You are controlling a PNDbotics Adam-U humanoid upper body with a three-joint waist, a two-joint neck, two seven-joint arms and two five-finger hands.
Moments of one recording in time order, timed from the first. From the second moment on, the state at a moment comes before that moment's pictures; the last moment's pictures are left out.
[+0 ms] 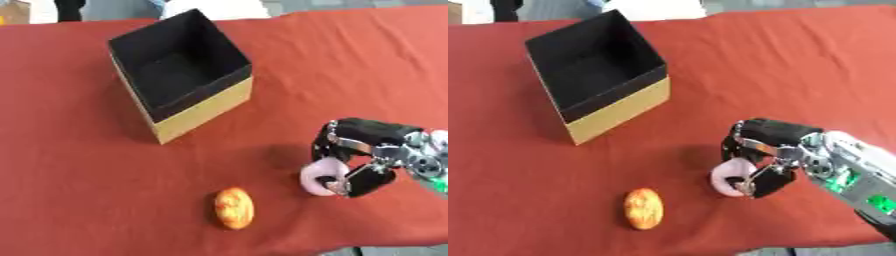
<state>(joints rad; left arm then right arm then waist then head) -0.33 0.50 0.06 -1.99 -0.18 -0.23 0.33 -0.32 -0.92 0.51 -1.98 0.44 0.24 0.46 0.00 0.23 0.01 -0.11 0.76</state>
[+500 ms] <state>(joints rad) -0.33 0.50 0.06 -1.99 -0.18 -0.23 0.33 -0.41 -0.93 0.44 -1.98 0.40 0.22 0.45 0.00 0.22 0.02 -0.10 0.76</state>
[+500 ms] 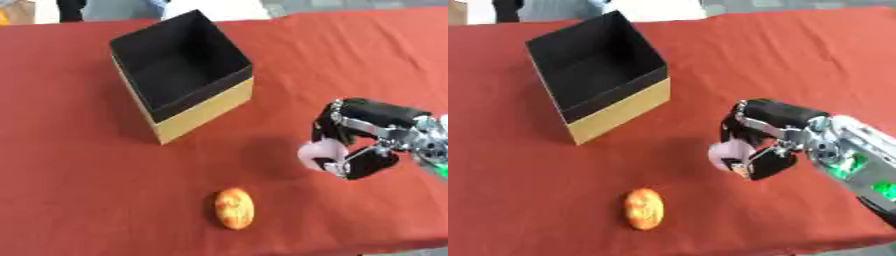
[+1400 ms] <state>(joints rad) -0.33 0.50 0.06 -1.99 -0.18 -0.23 0.33 -0.91 -0.82 0.35 -1.98 0.55 0.27 0.75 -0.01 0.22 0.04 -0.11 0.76</state>
